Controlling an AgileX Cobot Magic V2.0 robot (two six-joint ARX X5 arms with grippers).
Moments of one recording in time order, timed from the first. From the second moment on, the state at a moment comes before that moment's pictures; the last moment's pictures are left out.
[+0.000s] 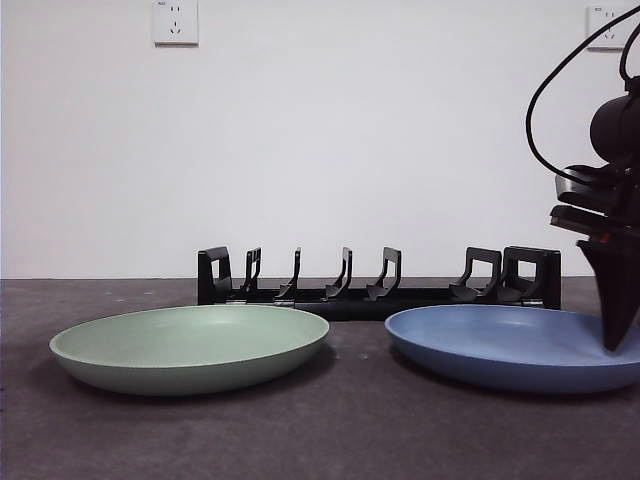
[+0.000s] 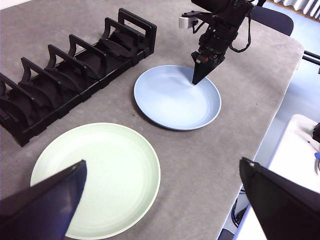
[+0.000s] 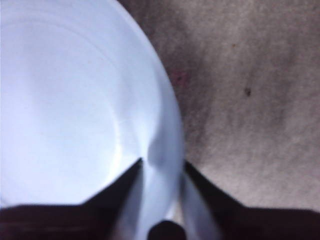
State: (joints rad) left arm -0.29 0.75 0.97 -0.83 0.58 0.23; right arm 0.05 1.74 1.10 -0.78 -0.26 -0.06
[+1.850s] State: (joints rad) left arm -1.03 1.18 0.97 -0.37 -0.19 1.13; right arm 0.21 1.48 1.47 -1.21 -0.50 -0.08
